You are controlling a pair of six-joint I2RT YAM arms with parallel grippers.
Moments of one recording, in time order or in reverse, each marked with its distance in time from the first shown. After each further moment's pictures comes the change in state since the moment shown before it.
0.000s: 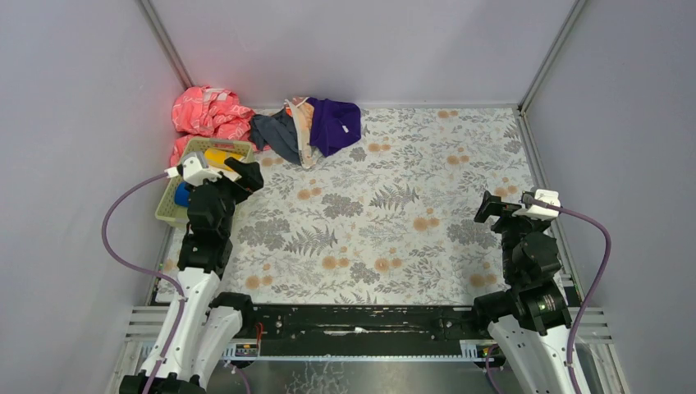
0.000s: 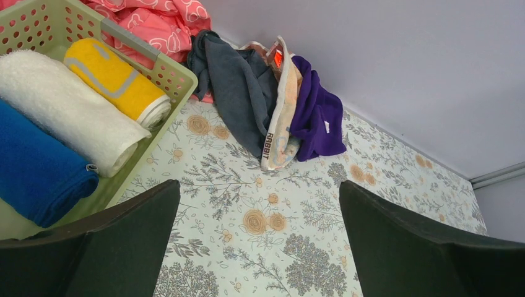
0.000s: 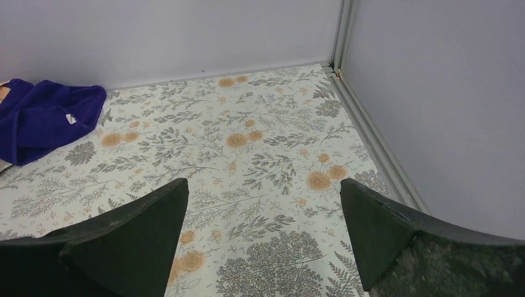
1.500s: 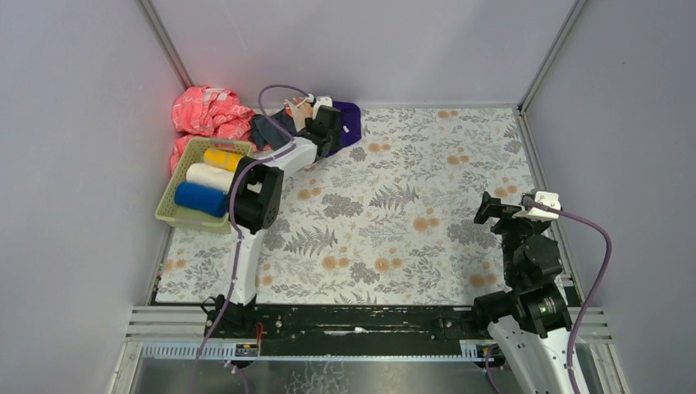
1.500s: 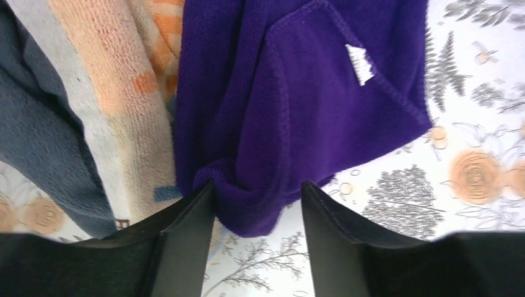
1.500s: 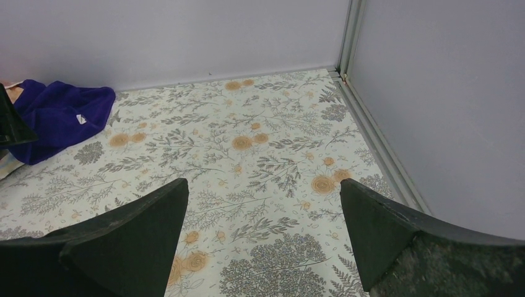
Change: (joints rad) left arm -0.293 1.561 1.126 -0.130 -0.186 0.178; right arm 0.000 -0.022 -0.005 0.000 -0.027 -0.003
